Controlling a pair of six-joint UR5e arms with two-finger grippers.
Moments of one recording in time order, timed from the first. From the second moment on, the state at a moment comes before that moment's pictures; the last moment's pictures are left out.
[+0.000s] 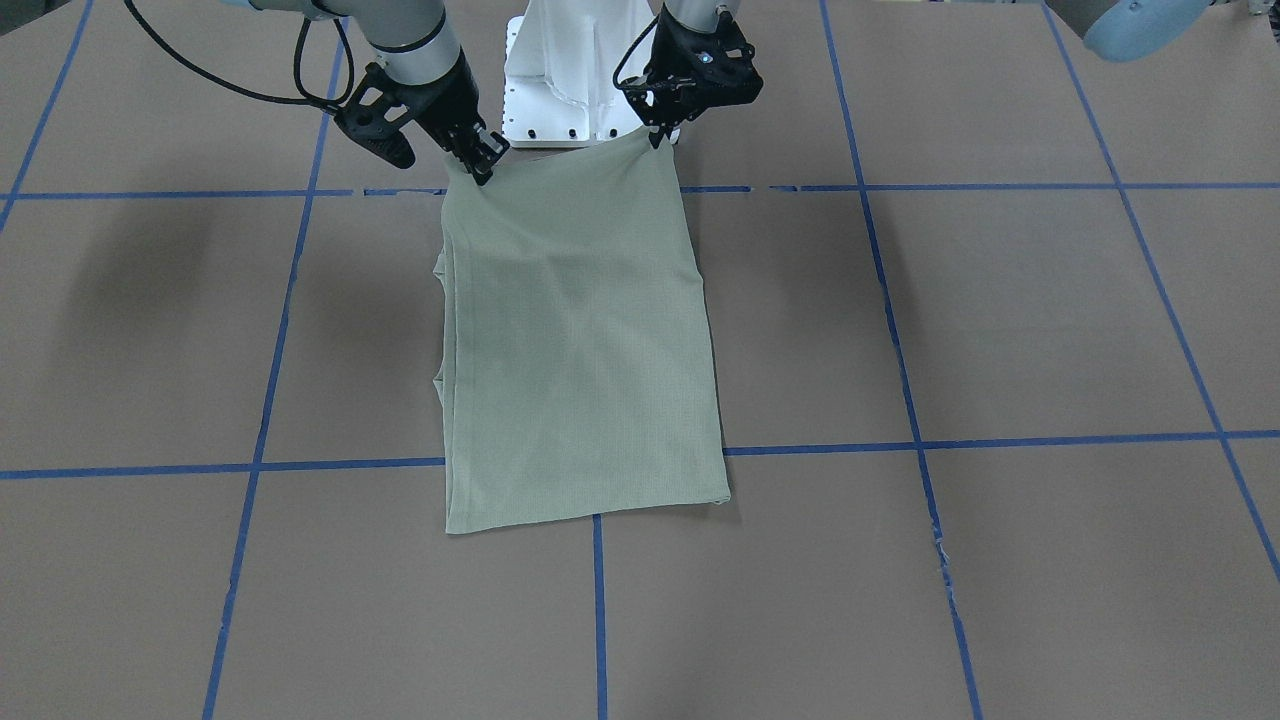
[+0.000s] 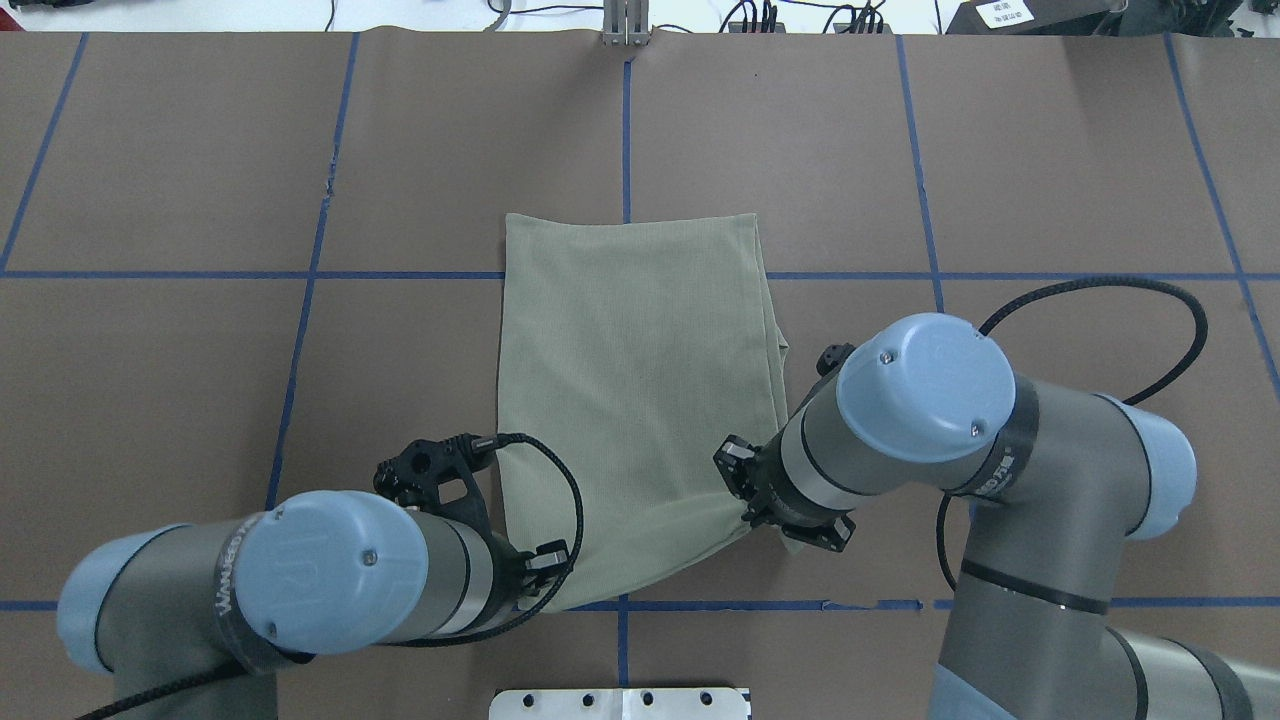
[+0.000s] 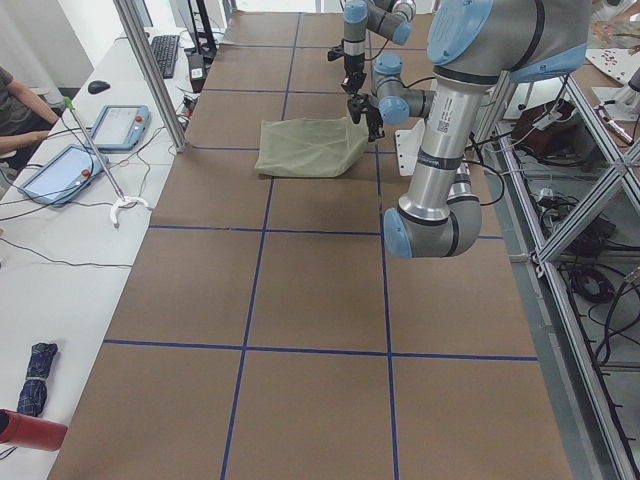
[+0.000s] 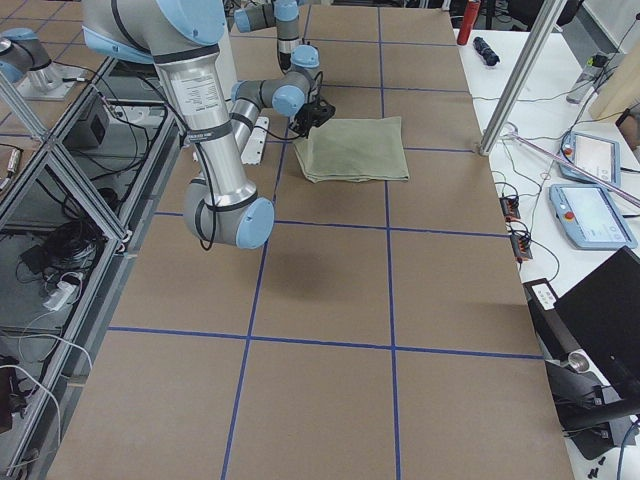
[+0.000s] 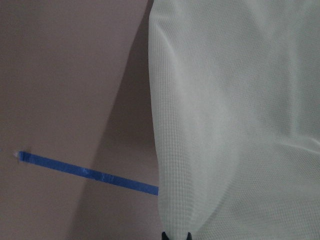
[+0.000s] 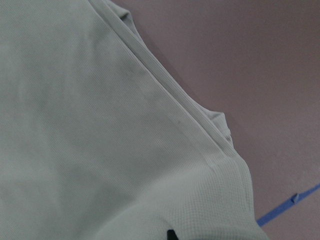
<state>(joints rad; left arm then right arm) -0.28 -2.06 -2.11 -1.52 -1.70 -1.71 0.47 -1.12 2.07 -1.67 1.95 1.95</state>
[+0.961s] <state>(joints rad) -0.55 -2.23 -1.75 -1.76 -1.71 -1.63 0.69 -0.93 1.67 -1.49 1.95 1.87</state>
